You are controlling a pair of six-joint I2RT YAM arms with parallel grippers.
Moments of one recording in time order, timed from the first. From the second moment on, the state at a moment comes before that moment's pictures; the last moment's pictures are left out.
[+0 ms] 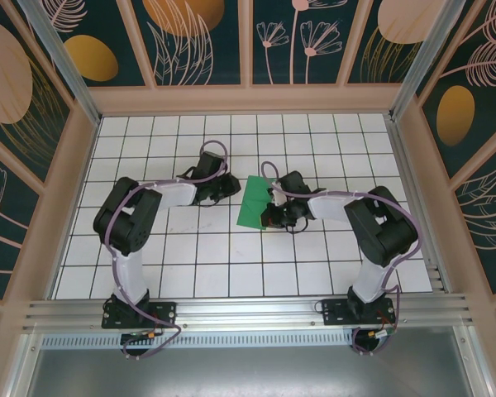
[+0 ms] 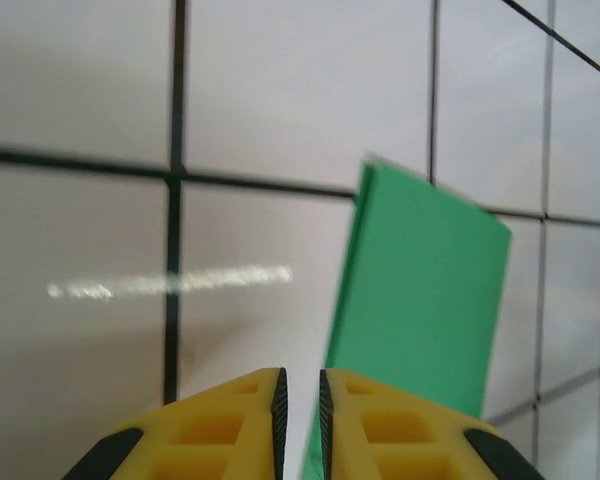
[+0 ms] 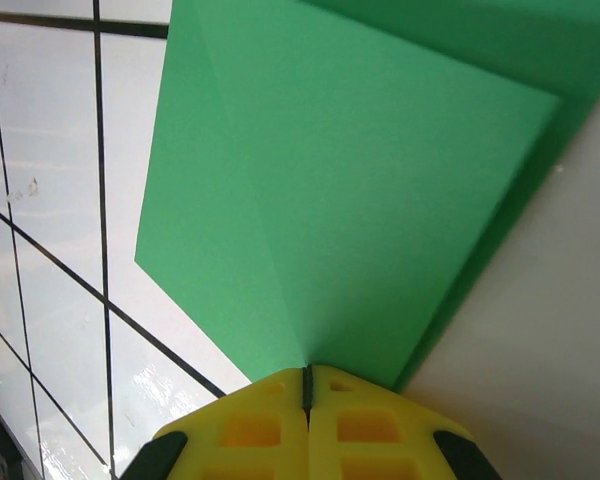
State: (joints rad) left arm -0.50 1.92 1.05 0.04 0.28 -0.80; right arm 0.56 1.76 0.86 -0.18 -0.52 0.50
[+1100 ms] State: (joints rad) left arm -0.60 1.95 0.92 0.24 0.43 -0.87; right arm 0.61 1.86 1.00 -0.25 -0.46 0.59
